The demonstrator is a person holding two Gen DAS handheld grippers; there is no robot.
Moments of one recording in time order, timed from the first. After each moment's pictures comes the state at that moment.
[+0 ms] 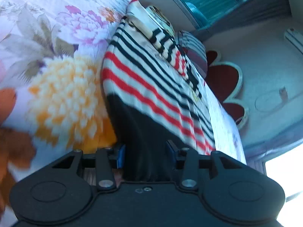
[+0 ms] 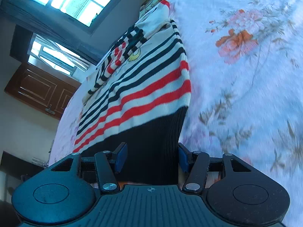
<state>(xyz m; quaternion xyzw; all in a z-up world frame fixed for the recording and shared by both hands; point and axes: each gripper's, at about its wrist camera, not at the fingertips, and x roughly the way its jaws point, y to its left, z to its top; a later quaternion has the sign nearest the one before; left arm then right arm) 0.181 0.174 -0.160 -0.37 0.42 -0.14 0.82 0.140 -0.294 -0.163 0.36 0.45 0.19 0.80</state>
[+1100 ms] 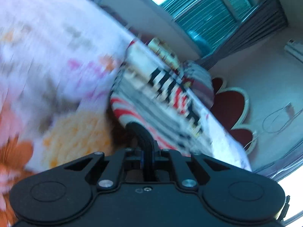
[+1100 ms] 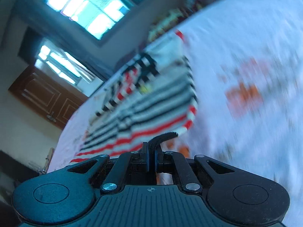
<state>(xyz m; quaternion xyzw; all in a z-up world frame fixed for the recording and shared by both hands) 0.184 0.193 -0.101 -0.36 0.33 -0.07 0.87 0.162 -0.308 -0.108 0.32 0.38 0.20 0.85</state>
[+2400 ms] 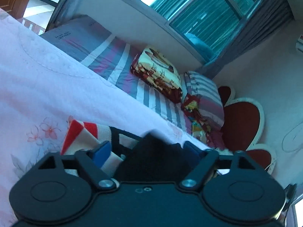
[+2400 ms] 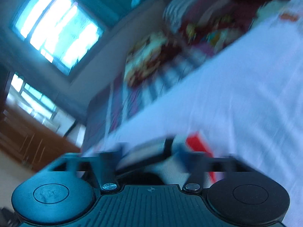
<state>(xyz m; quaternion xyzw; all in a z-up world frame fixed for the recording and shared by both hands) 0.560 0.202 -0.123 -0.30 0.33 -0.09 0.89 0.563 -0.307 -0.133 0.35 0.33 0.08 0.88</state>
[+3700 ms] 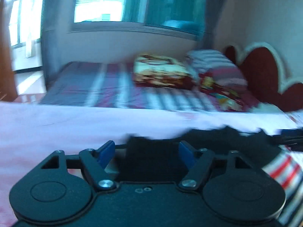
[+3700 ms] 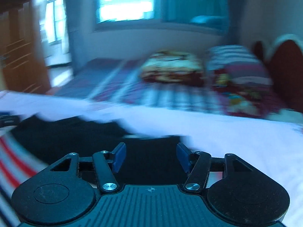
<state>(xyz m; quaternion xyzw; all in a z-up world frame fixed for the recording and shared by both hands) 0.561 0.102 -0.096 -0.03 0.30 -0.07 0.95 0.526 -0.148 -0.150 -0.02 0.32 0.15 0.94</state>
